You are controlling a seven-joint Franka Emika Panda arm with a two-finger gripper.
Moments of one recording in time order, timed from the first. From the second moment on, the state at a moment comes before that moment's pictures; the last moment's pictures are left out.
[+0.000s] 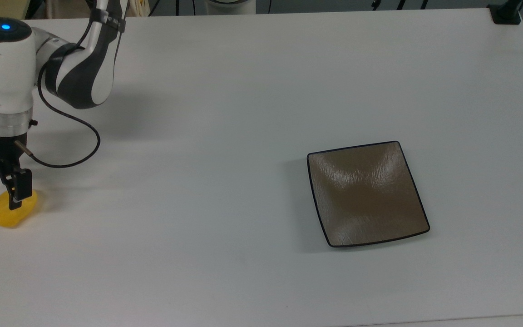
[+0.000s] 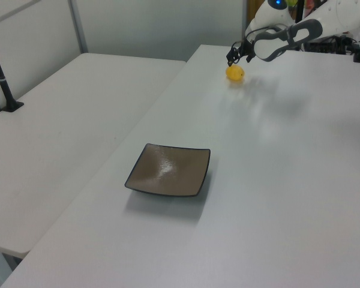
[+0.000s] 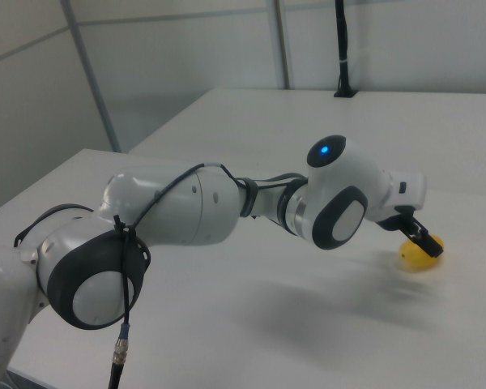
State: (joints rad) arm -0.29 0.83 -0.15 -1.27 -0.03 2.73 0.32
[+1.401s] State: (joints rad) arm -0.27 0.87 -0.14 -1.26 -0.05 2.78 0.32
